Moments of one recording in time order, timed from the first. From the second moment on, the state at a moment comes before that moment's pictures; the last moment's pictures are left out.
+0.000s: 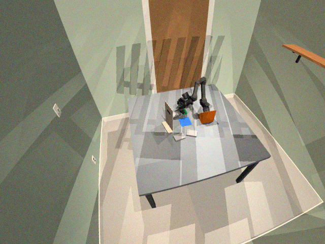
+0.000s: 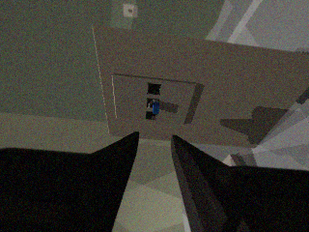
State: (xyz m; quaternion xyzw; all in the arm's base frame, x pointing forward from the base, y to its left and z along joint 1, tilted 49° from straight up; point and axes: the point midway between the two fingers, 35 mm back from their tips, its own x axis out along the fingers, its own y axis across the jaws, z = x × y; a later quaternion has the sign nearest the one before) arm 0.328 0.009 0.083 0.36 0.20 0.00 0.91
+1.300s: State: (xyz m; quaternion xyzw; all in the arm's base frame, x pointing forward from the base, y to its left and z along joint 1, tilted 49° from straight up) arm 0.372 0.007 0.076 0.36 0.20 0.00 0.91
